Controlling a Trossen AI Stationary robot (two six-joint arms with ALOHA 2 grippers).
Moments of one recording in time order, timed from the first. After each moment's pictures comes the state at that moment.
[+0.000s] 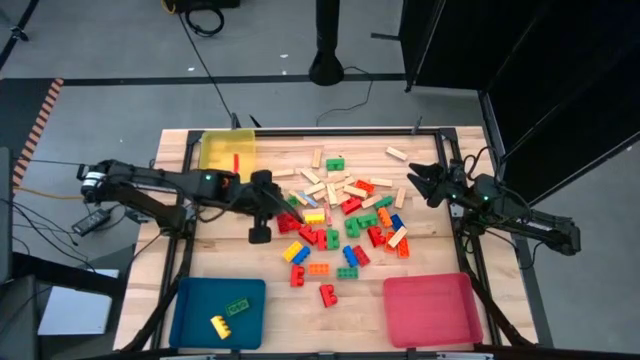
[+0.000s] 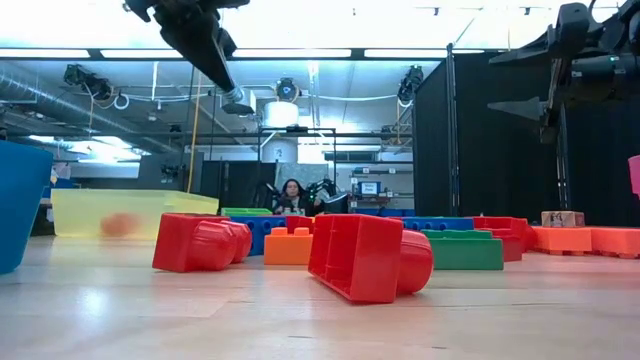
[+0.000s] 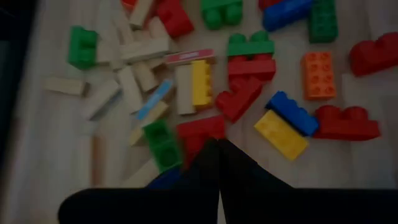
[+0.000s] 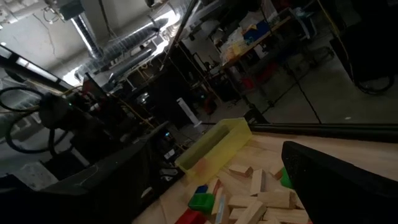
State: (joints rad) left arm -0.07 1.28 1.13 -0.82 -0.19 0.00; right arm -0.33 0.03 0.07 0.09 0.15 0.63
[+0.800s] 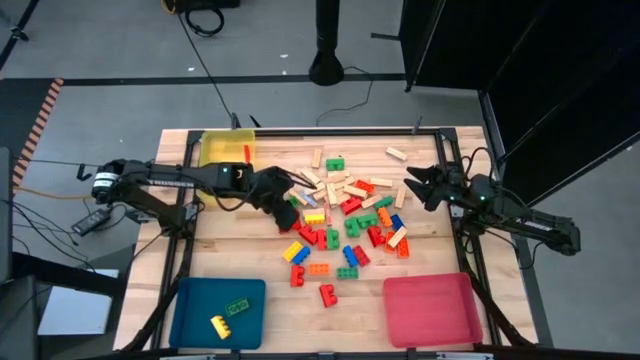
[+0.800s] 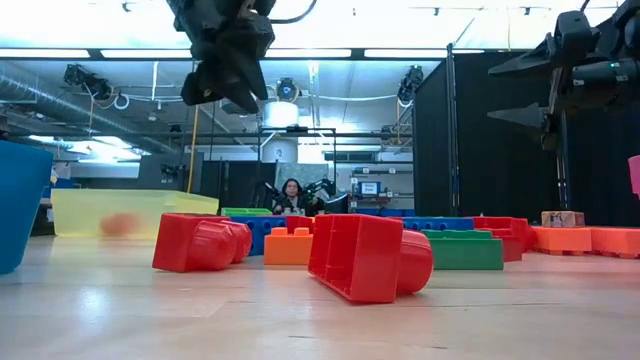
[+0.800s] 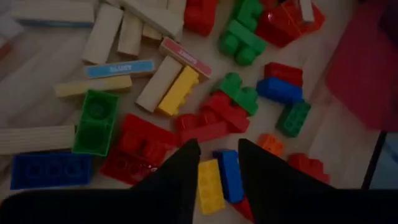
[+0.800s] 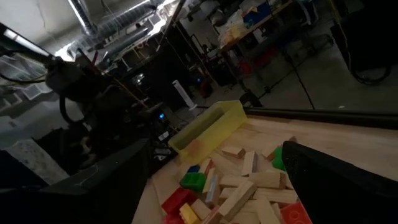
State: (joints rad) left arm 0.05 1.38 1.13 -0.67 0.02 -0.70; right arm -0.32 0.03 0.07 0.02 0.11 0.59
